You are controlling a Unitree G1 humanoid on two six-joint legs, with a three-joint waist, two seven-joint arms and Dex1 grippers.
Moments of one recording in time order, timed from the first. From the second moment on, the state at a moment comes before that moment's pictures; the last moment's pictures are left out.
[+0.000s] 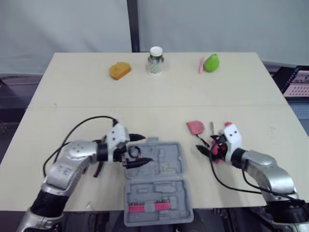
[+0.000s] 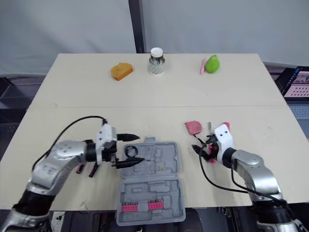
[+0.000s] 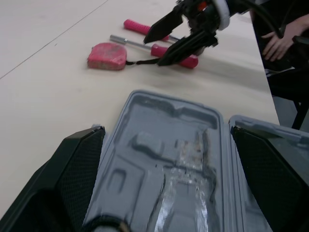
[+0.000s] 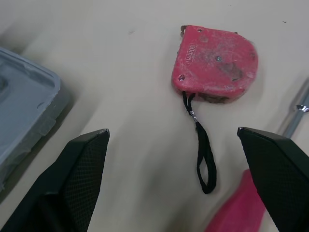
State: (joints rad) left arm -0.29 0.60 -0.15 -0.26 -0.37 0.42 -0.93; right arm -0.18 -0.58 -0.01 -0.11 0.31 0.60 0.59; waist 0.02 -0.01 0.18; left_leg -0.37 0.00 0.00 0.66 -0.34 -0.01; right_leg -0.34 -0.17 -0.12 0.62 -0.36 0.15
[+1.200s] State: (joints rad) left arm -0.30 0.59 -0.24 -0.22 -0.29 0.30 -1.04; right arm 0.09 -0.39 -0.09 -0.53 0.34 0.98 0.41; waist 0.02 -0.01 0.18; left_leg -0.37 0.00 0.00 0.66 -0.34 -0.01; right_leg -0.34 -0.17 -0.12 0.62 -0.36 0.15
